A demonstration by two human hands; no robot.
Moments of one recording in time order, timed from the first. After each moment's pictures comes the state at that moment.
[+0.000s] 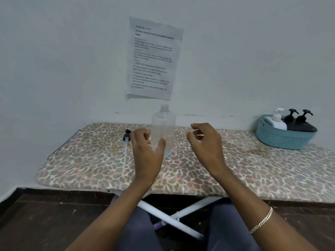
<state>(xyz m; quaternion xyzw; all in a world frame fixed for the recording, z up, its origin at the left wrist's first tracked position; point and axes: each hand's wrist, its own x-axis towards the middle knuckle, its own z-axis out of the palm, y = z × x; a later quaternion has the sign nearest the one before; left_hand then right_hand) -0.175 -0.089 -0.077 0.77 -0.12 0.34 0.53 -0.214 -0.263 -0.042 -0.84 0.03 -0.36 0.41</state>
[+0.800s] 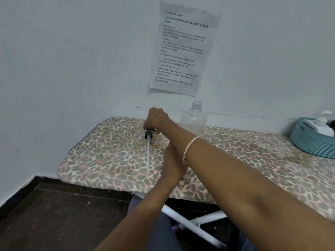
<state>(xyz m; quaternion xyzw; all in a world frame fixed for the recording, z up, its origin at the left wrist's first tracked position) -0.134 -0.078 -0.115 0.85 -0.09 0.07 0.52 -0.018 -0.079 -0.008 -0.98 -0.01 -0.02 0.21</state>
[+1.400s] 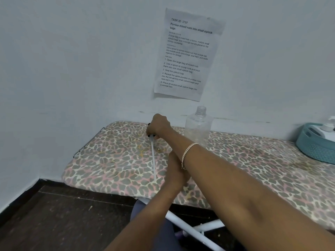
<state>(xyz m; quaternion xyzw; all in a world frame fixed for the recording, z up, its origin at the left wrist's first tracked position) -0.134 -0.075 -0.124 0.82 -0.07 0.03 0.57 0.007 -0.075 -0.031 -0.96 0.03 -0.01 0.28</state>
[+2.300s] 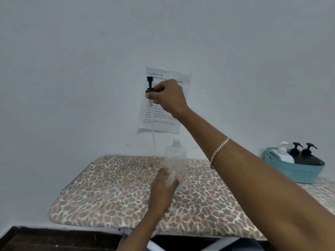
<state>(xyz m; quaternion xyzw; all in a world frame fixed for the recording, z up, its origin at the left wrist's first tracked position) -0.124 -0.081 -0.122 0.82 -0.14 0.12 0.55 -0.096 -0.152 0.173 -0.80 -0.09 -0.32 0.50</state>
